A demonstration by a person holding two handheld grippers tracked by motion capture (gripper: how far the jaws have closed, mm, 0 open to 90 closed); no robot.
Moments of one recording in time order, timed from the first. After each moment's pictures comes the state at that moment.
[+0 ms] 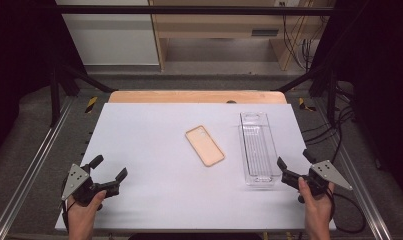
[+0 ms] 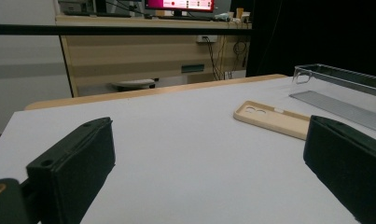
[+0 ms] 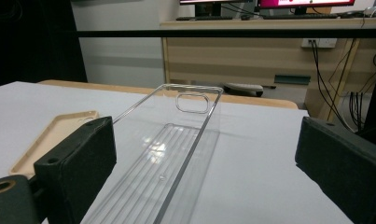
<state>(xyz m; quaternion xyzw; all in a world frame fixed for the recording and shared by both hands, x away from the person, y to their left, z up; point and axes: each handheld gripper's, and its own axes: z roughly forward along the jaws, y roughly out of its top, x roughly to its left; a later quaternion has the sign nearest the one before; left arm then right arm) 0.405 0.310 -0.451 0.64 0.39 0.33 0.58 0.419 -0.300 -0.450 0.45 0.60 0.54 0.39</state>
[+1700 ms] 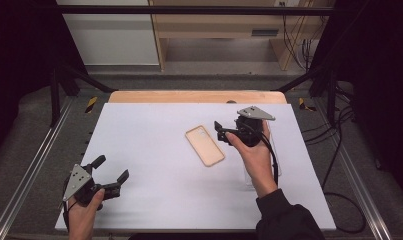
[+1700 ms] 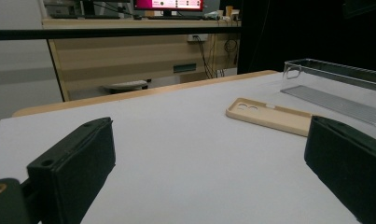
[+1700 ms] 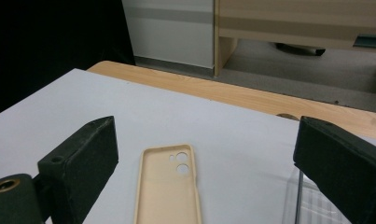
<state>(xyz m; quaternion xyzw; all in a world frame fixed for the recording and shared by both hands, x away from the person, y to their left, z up) 0.406 0.308 -0.453 0.65 0.36 0.32 0.58 0.519 -0.130 -0.355 0.46 0.69 0.49 0.27</state>
